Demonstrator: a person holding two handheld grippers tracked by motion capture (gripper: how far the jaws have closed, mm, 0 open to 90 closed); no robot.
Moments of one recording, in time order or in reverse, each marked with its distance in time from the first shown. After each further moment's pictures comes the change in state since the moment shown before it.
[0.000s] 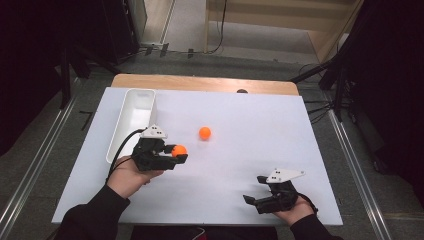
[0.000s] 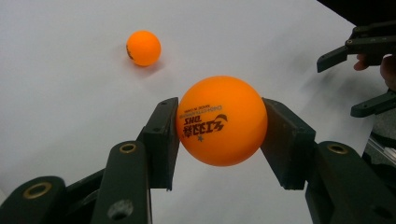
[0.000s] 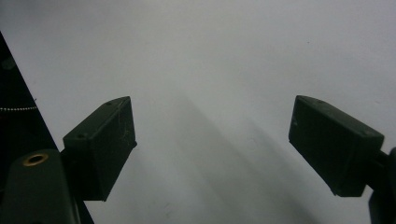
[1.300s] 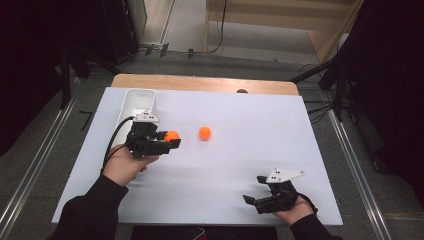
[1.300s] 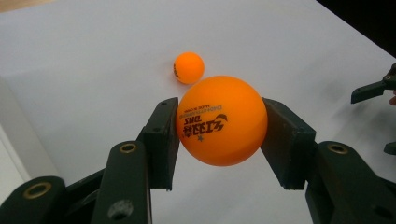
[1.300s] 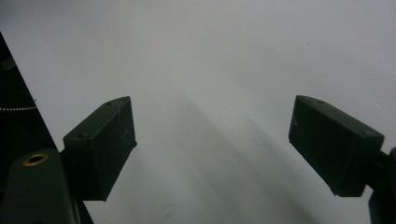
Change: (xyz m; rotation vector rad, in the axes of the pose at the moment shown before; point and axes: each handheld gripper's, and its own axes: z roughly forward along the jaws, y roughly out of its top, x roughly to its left) left arm 0.022 0.021 -0.011 -0.025 0.099 -0.068; right arm 0.000 0.000 0.000 0.000 -0.002 0.000
